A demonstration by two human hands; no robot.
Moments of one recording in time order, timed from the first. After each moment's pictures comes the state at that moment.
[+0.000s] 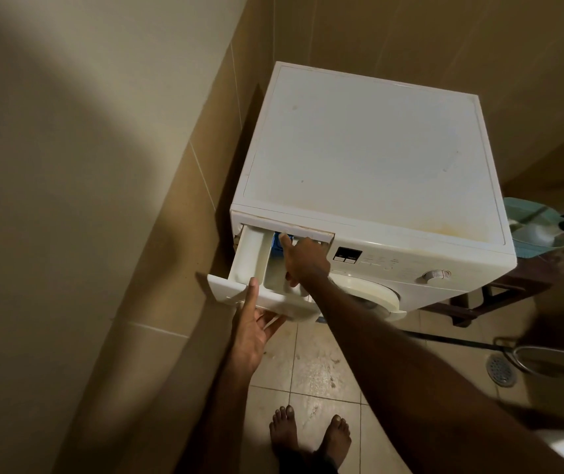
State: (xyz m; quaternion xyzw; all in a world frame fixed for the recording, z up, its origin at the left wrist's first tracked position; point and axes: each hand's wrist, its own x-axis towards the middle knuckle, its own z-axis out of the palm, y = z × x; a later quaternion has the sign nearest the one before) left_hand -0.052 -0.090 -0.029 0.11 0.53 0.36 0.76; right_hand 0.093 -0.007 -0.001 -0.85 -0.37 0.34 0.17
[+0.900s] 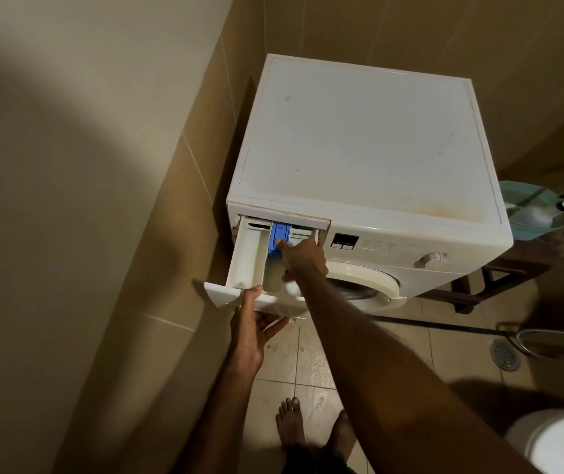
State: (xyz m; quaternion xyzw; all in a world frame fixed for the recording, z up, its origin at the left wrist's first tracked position) left_hand -0.060 -0.111 -0.032 0.13 0.57 0.33 0.74; right_hand 0.083 -0.025 -0.005 -0.85 -0.24 0.40 0.23
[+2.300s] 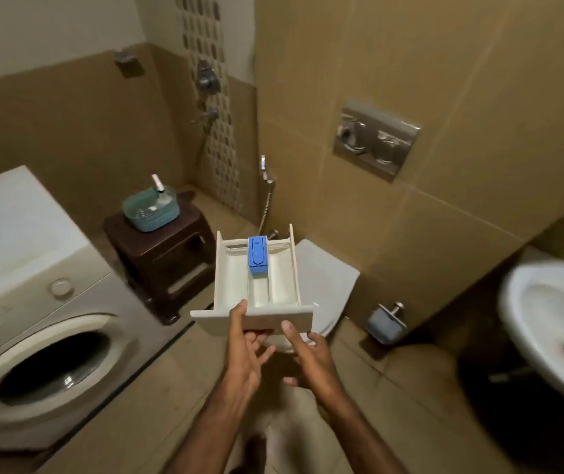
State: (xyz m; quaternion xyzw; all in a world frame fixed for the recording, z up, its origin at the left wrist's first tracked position) left_hand 0.235 -0.674 0.155 0.41 0.41 -0.01 0.82; right_hand 0.233 -0.807 0.170 -0.68 0.20 0.29 0.64
